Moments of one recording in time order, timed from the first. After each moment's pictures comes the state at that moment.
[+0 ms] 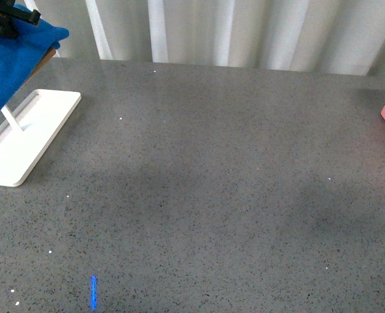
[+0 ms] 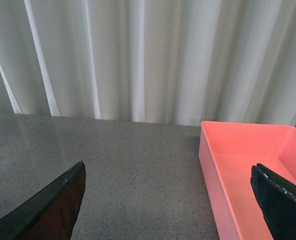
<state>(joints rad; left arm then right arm) 0.11 2.25 1.79 -0.31 -0.05 0.39 0.00 0.00 0.01 0.00 -0.02 -0.02</state>
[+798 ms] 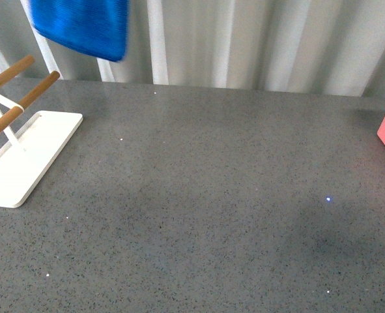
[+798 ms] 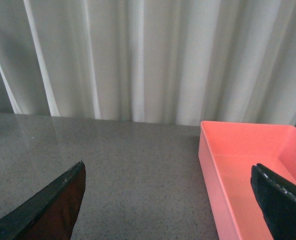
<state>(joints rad) -0.15 1.70 1.60 -0.13 0.41 0.07 0.00 0.00 0.01 0.00 -0.02 -0.02</state>
